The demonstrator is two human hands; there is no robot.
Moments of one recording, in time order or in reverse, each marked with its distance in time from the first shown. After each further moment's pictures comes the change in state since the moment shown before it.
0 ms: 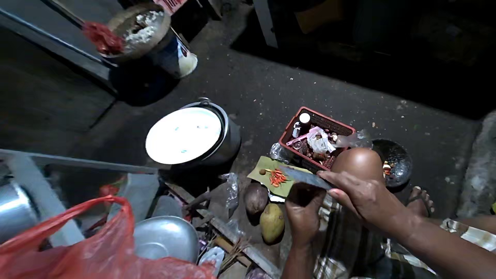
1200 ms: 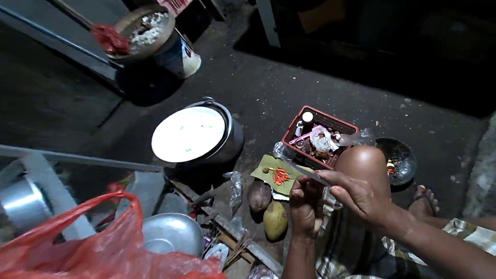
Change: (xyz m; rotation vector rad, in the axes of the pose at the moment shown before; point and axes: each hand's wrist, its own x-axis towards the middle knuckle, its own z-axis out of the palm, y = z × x) left_hand 0.002 -0.002 -0.010 -0.384 0.017 -0.248; right_hand -0.002 -0.001 0.017 0.306 -0.025 0.010
